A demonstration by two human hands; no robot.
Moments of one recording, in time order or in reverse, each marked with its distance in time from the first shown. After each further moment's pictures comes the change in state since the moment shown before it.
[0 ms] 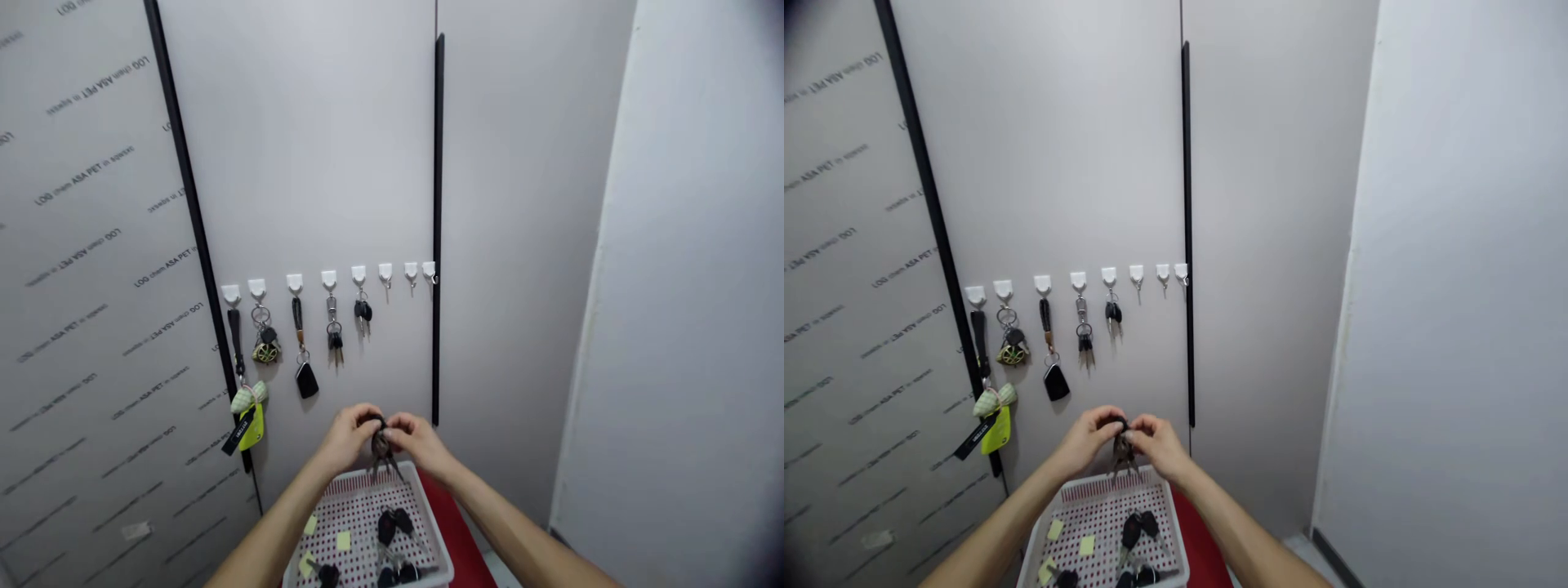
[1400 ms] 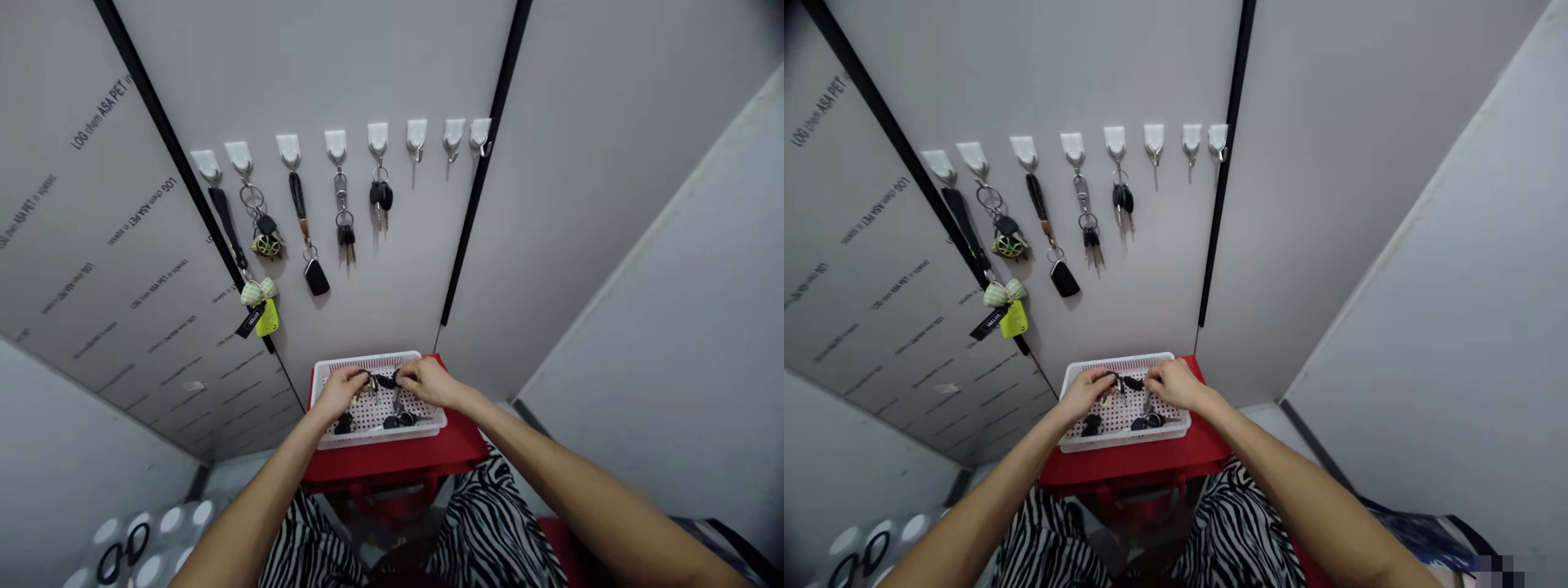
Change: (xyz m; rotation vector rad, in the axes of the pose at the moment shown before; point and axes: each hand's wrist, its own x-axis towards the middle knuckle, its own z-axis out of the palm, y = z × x) left_hand -0.071 -0.094 0.024 -0.210 0.037 -0.459; right_hand -0.028 0.061 -0.005 -1.054 -0.376 -0.127
